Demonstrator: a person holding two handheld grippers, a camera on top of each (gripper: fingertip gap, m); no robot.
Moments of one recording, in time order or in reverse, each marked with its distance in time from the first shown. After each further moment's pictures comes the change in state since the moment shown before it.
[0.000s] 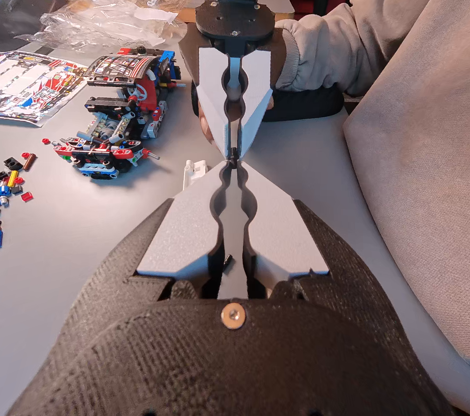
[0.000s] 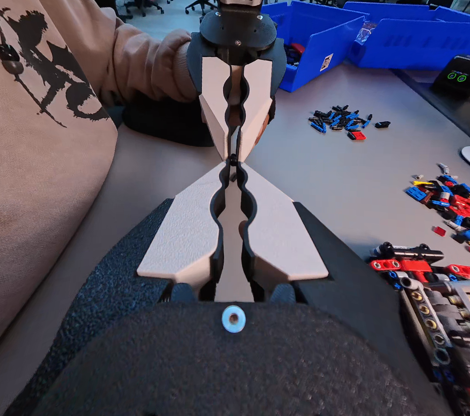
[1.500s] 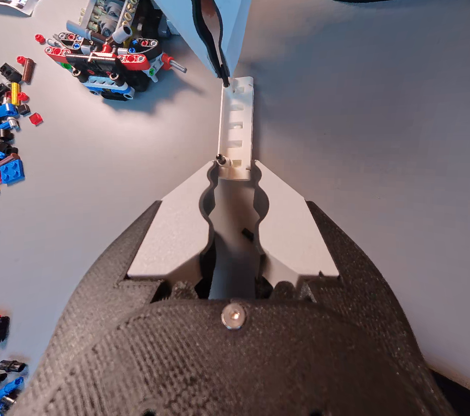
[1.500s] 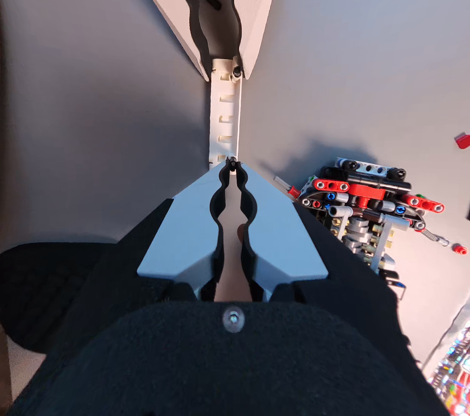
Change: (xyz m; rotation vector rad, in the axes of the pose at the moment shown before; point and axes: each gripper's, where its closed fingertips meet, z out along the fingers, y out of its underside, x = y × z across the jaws) left arm -0.045 0.075 0.016 -0.408 -0.169 0.022; right arm 0.049 0.082 -0.031 -0.902 -0.199 0.020
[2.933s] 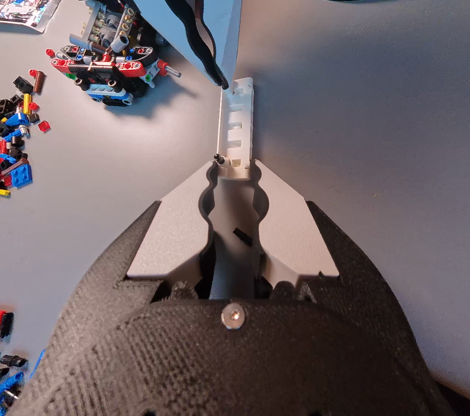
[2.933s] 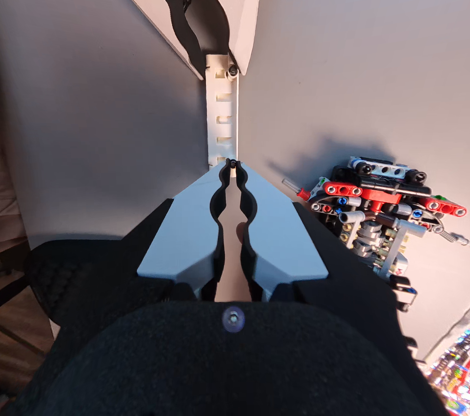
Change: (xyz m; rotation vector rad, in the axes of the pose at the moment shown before) left arm 0.006 -0.001 -0.001 0.028 -0.038 0.041; right arm -0.005 0.000 0.005 -0.120 -0.030 0.058
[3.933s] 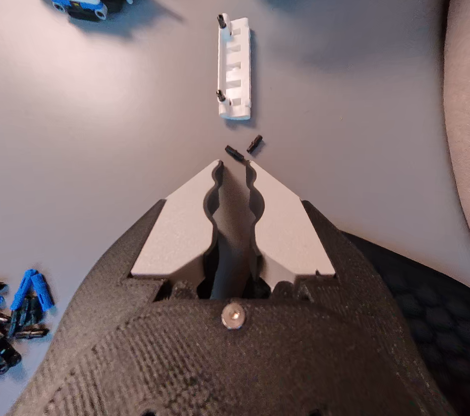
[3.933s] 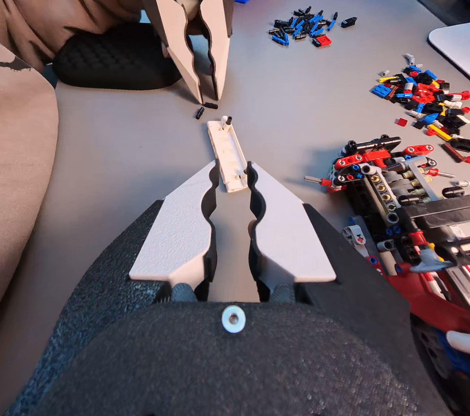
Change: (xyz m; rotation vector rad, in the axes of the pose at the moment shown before) left arm 0.007 0.044 -0.046 -0.084 0.171 -0.103; right arm -0.025 -0.015 -0.029 0.796 0.285 0.174
